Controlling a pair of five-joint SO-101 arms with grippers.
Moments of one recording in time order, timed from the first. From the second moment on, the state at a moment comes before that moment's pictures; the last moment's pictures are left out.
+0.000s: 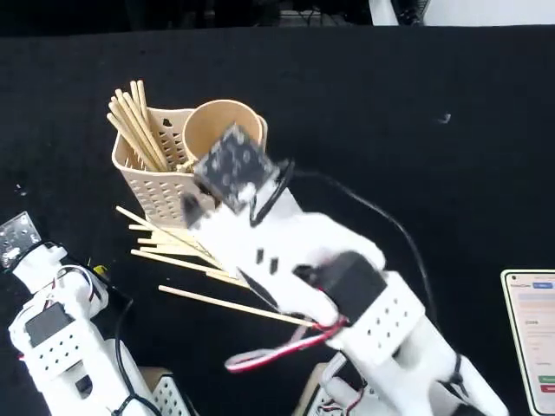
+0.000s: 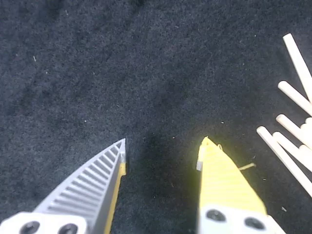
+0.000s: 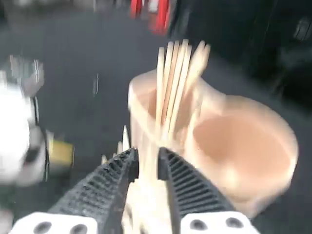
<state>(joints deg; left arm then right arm) -42.3 -72.7 83.6 54.6 -2.6 -45.2 -47.3 31.3 61.3 6.9</state>
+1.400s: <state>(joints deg) -42.3 -72.7 84.2 54.6 -2.6 -55.8 -10.1 52.9 45.1 13.5</state>
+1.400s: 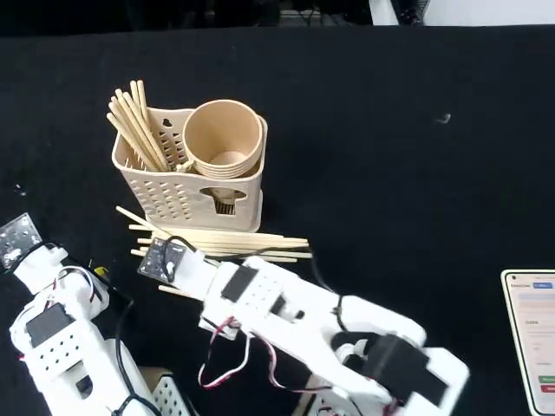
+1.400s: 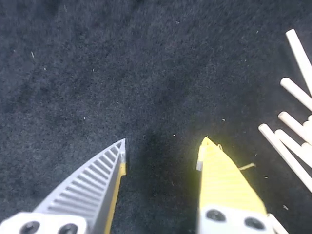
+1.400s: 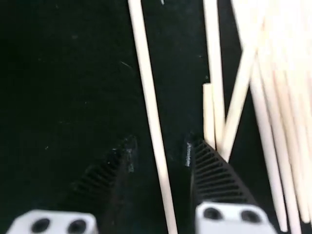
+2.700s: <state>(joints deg) -42.3 -72.7 84.2 54.6 -2.6 -51.9 -53.5 38.2 11.9 4.6</state>
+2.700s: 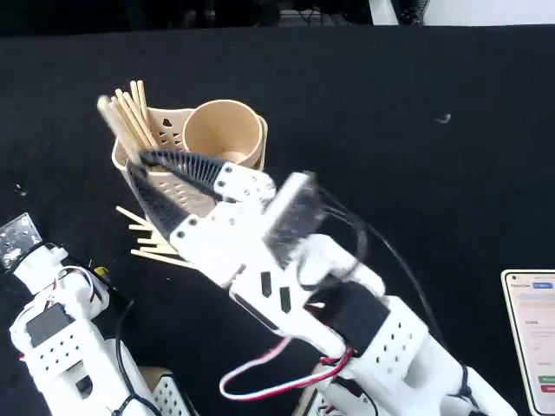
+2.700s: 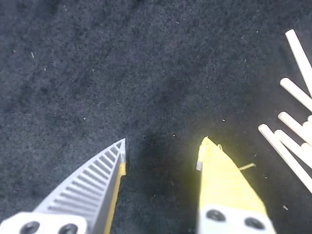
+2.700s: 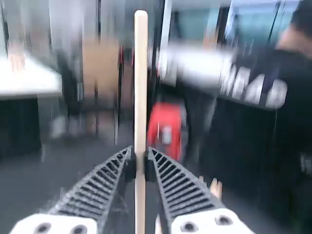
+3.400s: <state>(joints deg) -42.3 -72.7 84.2 54.6 -2.6 -42.4 -21.6 34.3 -10.1 4.1</state>
